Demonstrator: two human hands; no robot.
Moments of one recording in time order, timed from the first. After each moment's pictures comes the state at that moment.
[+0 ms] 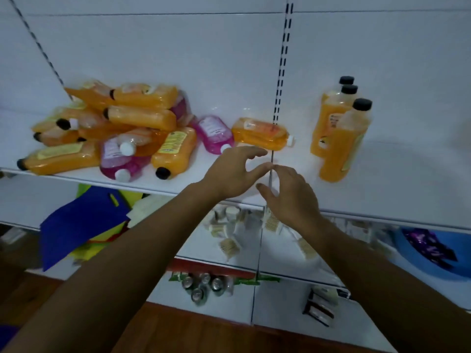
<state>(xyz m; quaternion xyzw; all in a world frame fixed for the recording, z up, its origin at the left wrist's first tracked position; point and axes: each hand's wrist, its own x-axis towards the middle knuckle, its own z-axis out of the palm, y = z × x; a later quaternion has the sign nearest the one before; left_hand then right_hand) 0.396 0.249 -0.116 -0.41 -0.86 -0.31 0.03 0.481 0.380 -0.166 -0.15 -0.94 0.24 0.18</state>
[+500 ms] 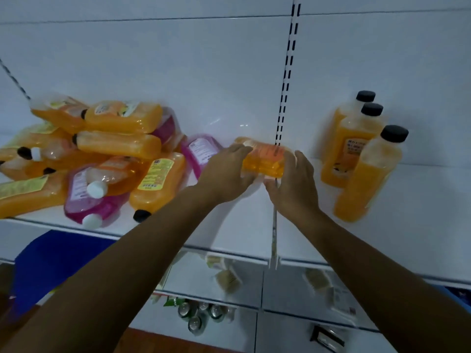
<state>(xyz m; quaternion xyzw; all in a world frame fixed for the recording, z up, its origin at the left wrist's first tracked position) 0.292 0.279 -0.123 -0.39 -0.89 -0.23 0.05 0.369 0.424 -0.172 -0.19 -0.93 0.21 0.25</state>
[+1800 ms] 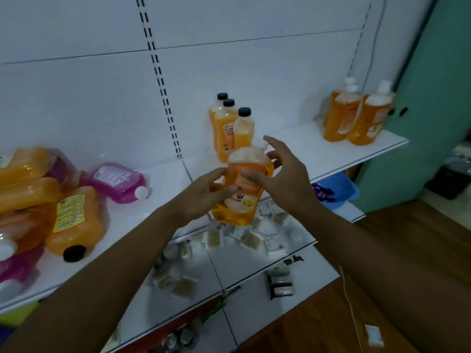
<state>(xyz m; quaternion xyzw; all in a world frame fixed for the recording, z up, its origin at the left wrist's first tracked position) 0.390 0.281 -0.112 -0.52 -0.62 -0.45 -0.38 0.558 0.389 -0.106 -0.29 -0.79 0.35 0.41</state>
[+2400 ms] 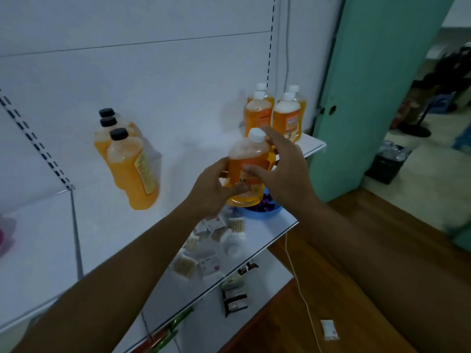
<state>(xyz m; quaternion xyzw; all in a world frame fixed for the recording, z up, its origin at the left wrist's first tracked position) 0.540 0.492 -0.129 -0.63 -0.61 -0.43 -0.21 0.708 0.546 -0.105 -0.36 -0.78 0.21 0.47</state>
